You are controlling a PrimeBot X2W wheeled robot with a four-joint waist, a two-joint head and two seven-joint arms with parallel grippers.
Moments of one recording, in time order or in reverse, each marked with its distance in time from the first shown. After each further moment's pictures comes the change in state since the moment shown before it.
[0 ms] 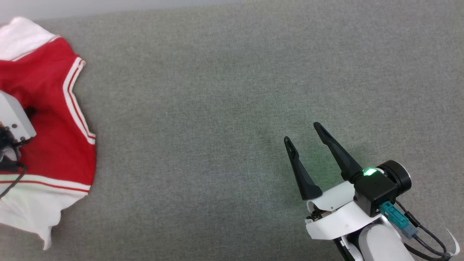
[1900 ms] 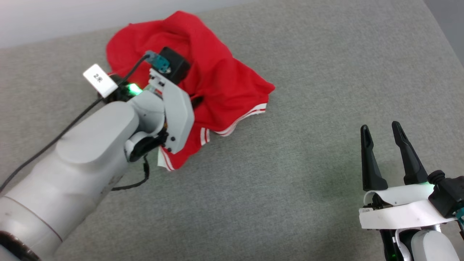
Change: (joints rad) left arm -0.138 -0.142 -0.753 -0.493 -0.115 0.000 -0.137; right arm 0.088 -0.001 -0.267 -0.049 0.133 0.000 -0.031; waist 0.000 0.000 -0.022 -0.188
